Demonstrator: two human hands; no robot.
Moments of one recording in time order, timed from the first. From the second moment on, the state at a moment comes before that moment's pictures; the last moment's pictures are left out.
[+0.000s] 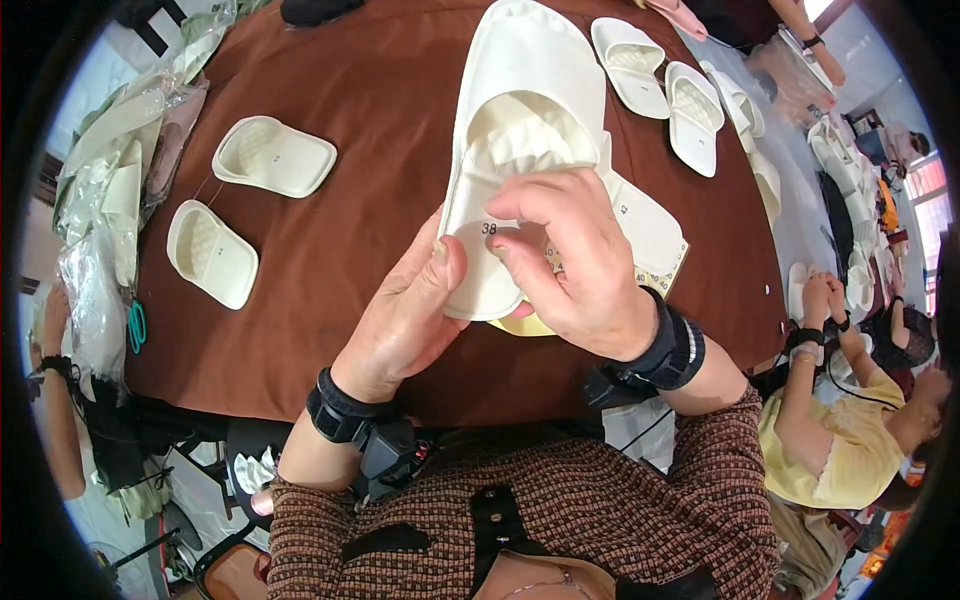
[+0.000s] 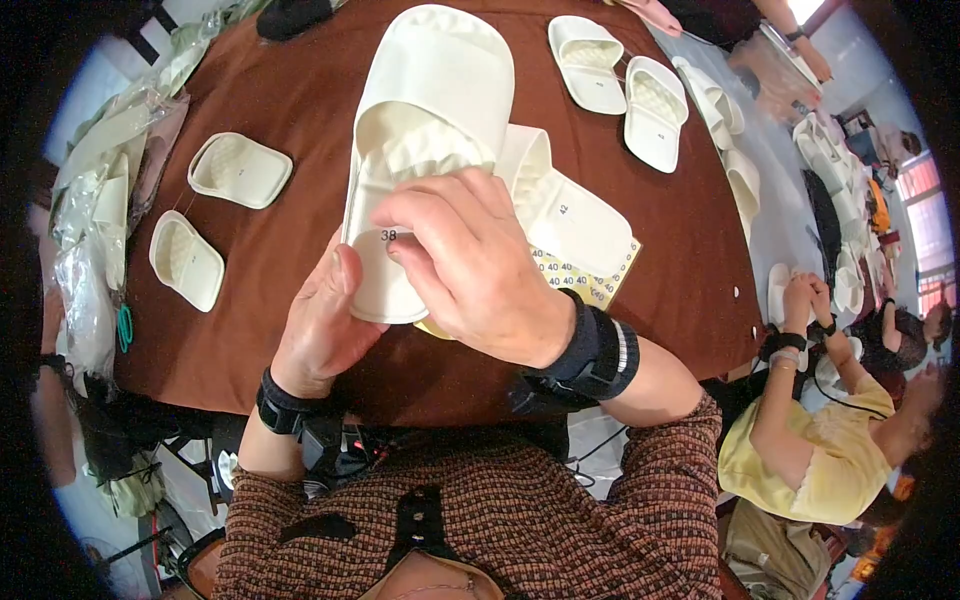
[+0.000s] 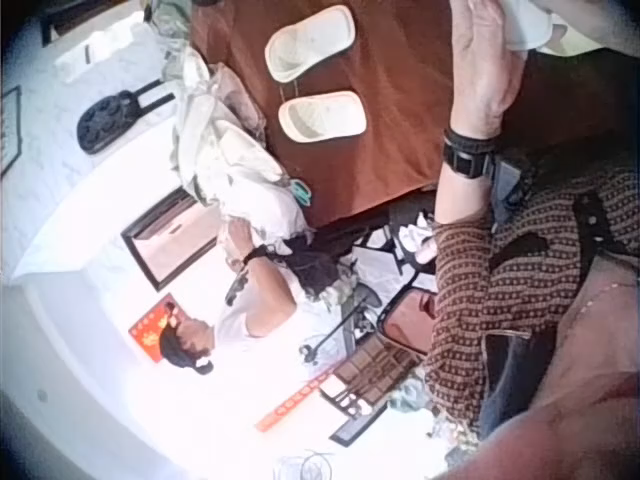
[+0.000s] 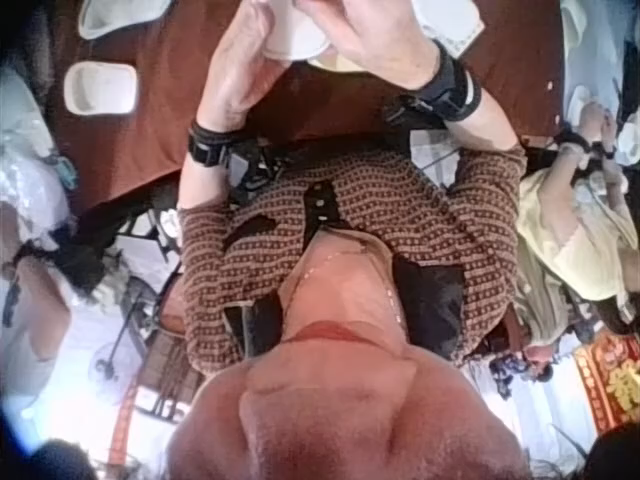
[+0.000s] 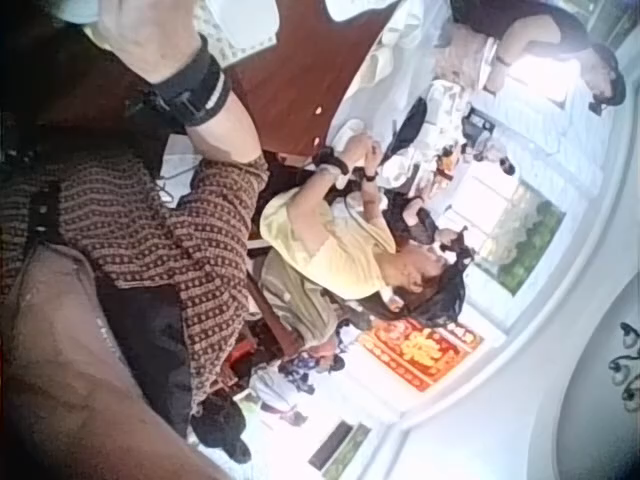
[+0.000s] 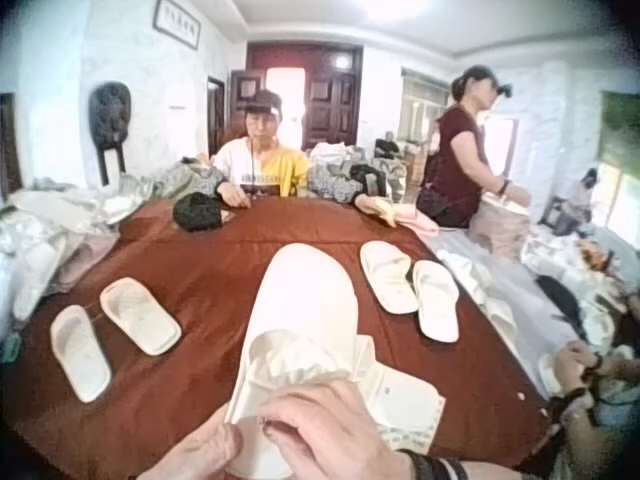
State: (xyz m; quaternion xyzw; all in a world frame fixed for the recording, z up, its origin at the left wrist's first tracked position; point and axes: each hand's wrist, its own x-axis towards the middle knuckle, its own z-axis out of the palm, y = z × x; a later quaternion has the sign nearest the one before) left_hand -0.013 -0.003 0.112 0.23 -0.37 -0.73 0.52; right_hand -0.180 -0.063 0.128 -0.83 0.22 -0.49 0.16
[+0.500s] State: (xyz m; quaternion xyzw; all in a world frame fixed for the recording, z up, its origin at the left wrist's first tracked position) left_hand -0.019 0.002 0.107 0.26 -0.41 -0.68 0.55; right_hand -0.178 -0.063 0.123 -0.81 0.23 -0.50 0.20
